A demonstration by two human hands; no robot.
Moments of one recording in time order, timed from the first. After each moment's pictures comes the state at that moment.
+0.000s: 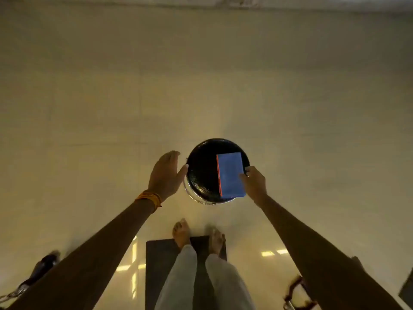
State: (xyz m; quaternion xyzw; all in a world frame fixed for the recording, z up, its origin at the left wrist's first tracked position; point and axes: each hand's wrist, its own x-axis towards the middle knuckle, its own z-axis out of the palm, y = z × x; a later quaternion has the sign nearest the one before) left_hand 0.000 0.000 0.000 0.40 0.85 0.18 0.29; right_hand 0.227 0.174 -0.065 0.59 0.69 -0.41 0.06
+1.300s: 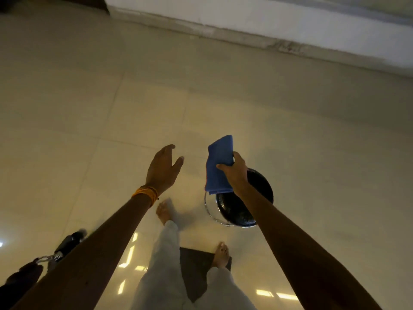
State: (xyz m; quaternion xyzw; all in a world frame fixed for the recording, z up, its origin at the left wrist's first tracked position) left_hand -0.109 -0.072 0.126 0.22 0.90 0.28 0.24; right_hand 0.016 0.114 0.084 0.46 0.70 -0.54 0.01
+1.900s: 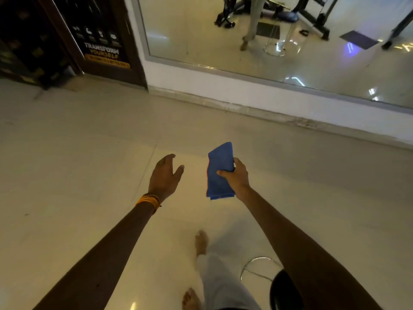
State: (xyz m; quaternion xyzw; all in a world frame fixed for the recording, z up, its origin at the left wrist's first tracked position) left_hand -0.516 -0.100 0.205 0.22 0.91 0.32 0.15; right_hand -0.399 0.107 0.184 0.40 0.74 -0.54 -0.06
